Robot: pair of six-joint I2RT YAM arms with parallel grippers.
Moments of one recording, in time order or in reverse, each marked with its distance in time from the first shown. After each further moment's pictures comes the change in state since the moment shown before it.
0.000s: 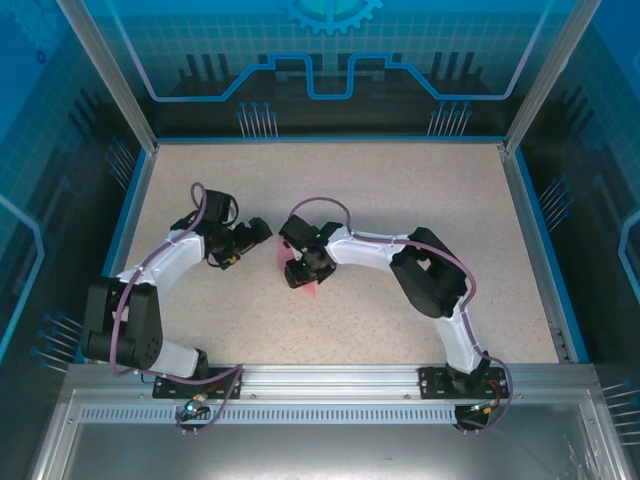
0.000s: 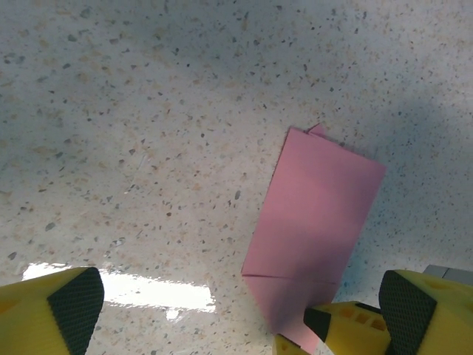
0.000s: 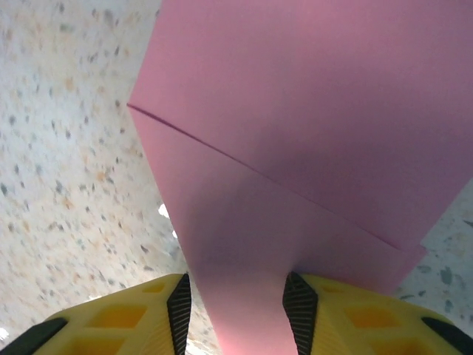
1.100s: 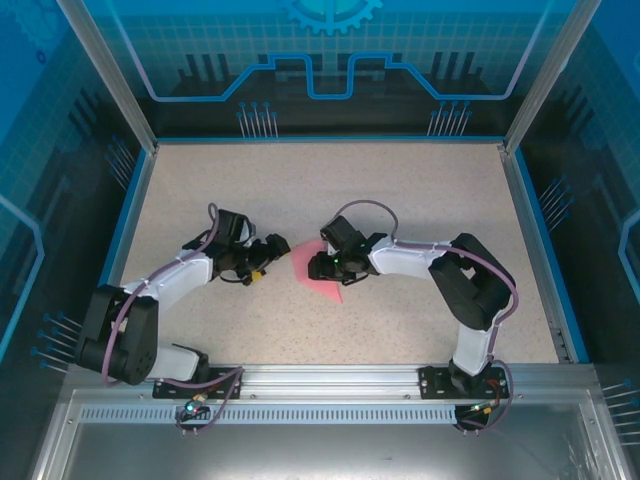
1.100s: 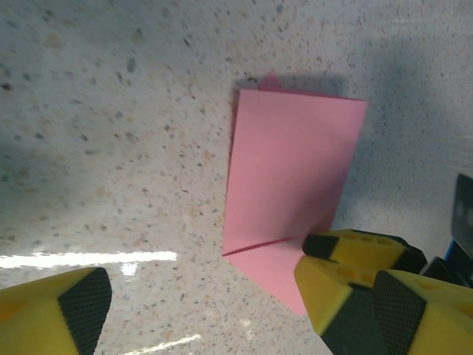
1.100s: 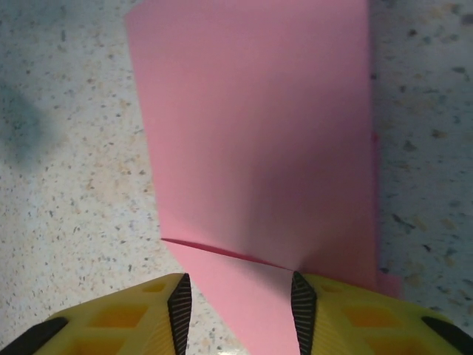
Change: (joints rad) left arm -0.124 -0.061 -0.174 0.191 0.187 -0.136; right arm -0.129 -0.253 -0.417 0.380 -0.112 0.328
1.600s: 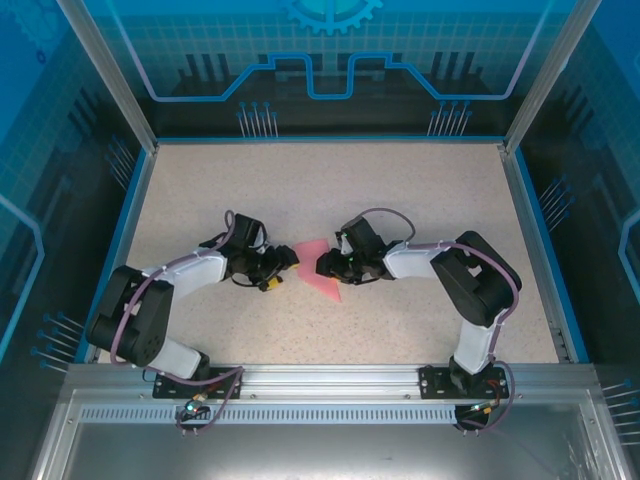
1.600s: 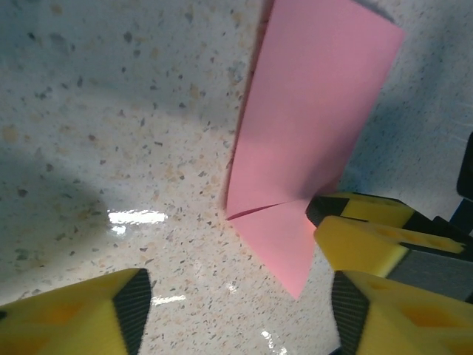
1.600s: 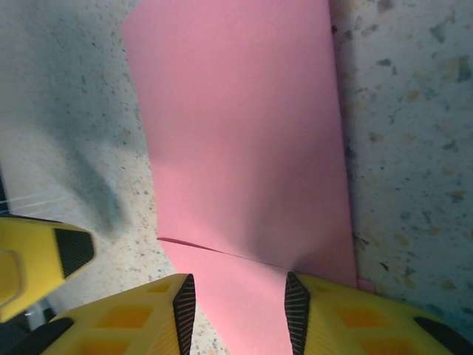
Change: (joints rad) left arm -0.081 0.113 0.000 0.045 0.057 -0.107; right arm -0.106 -0.005 -0.175 0.302 -0.200 0.144
